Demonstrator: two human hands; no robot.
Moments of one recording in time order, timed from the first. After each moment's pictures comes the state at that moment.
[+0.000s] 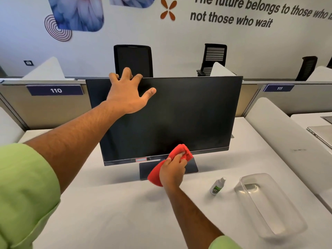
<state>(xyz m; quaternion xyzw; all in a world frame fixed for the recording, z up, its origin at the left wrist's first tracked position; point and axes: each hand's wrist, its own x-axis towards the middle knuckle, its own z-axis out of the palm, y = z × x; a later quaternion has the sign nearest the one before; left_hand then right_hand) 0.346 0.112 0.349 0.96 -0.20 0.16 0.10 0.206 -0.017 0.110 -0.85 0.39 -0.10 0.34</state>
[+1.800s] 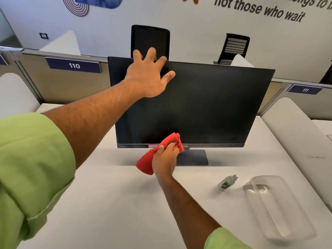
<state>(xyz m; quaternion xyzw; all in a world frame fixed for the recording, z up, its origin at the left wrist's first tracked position) 0.344 0.125 0.353 0.97 -0.20 0.15 0.06 0.216 0.053 0.115 -0.85 0.32 -0.10 0.41</state>
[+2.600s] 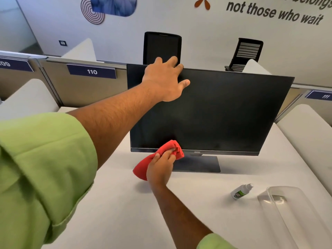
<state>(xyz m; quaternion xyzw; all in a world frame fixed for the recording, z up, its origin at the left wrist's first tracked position) 0.337 0.128 0.369 0.96 -0.23 0.16 -0.03 0.213 0.107 0.102 -0.87 0.29 -0.09 0.38</state>
